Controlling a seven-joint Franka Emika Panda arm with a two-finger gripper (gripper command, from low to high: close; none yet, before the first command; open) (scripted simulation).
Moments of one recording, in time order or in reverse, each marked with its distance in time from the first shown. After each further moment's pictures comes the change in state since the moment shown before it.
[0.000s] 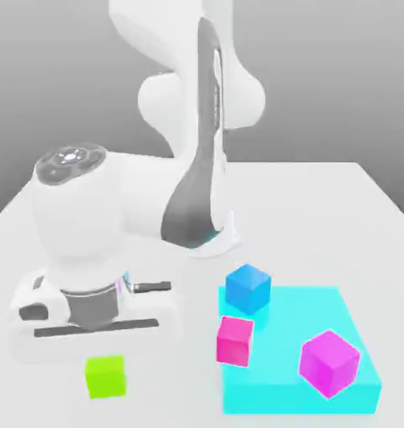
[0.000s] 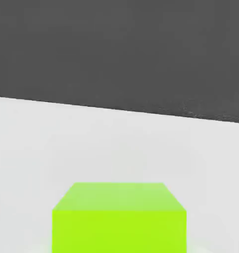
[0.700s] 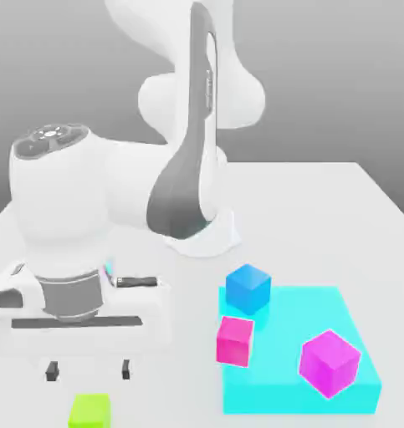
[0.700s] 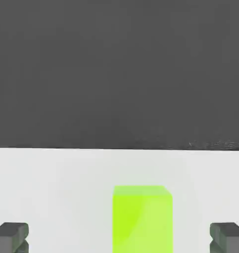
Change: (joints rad) arm -0.040 0.193 -0.052 0.129 0.056 0.078 0.095
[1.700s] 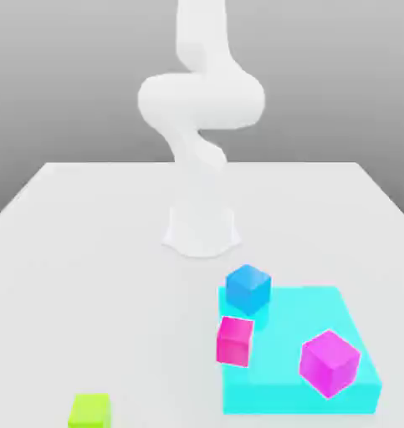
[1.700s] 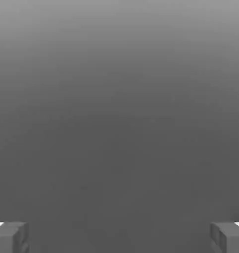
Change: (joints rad) arm 0.043 -1.079 0.205 0.024 -0.189 -0.359 0.428
